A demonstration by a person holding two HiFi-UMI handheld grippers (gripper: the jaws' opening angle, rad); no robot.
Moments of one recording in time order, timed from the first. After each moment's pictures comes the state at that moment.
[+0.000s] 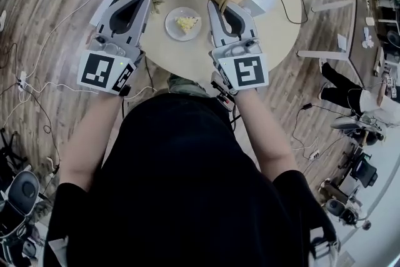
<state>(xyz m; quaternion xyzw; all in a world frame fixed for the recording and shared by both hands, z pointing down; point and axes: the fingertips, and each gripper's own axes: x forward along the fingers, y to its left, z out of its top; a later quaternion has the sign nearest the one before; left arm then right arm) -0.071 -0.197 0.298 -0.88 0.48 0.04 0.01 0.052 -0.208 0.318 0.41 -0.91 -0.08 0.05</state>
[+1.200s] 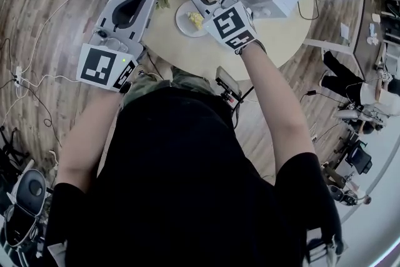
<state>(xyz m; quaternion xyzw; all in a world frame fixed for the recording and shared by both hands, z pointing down) -0.115 -0.237 0.343 -0.89 0.45 0.03 -0.04 -0.053 -0.276 0.458 0.22 -0.93 -0.08 0.30</state>
